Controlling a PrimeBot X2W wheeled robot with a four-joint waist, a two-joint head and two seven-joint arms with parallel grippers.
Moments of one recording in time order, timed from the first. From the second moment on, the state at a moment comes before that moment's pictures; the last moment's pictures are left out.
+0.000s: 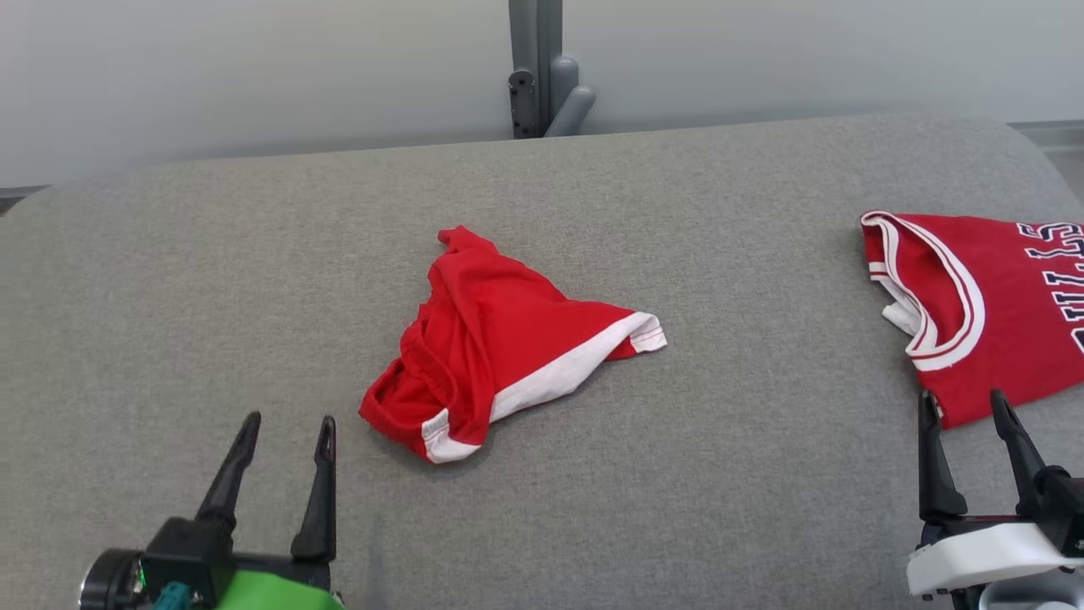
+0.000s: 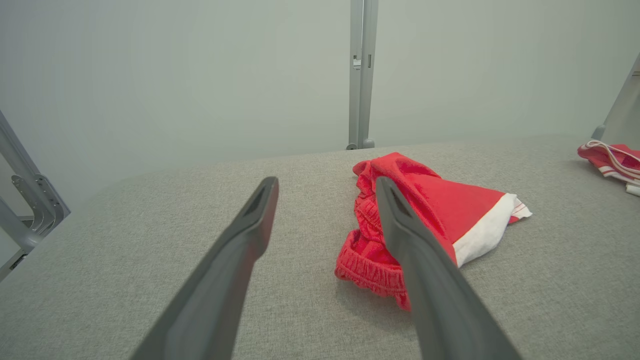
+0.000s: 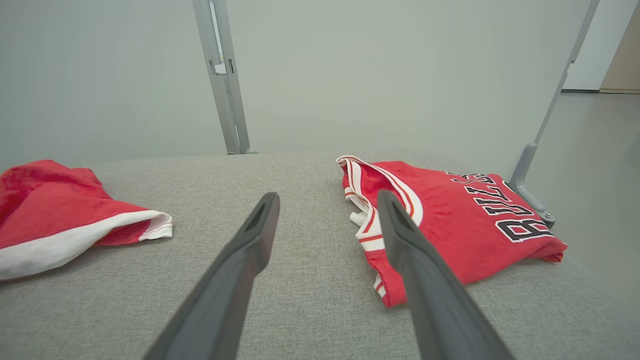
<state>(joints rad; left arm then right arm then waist) -0.04 0.51 -0.53 -0.07 -0.56 0.33 -0.26 0.08 -0.09 -0.16 0.06 0.11 0.13 -0.26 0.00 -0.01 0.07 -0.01</state>
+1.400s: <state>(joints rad) 0.15 0.18 -0.17 0.11 -0.21 -0.13 -0.26 0.09 -0.09 -0.04 0.17 0.13 0.13 -0.26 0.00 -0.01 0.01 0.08</state>
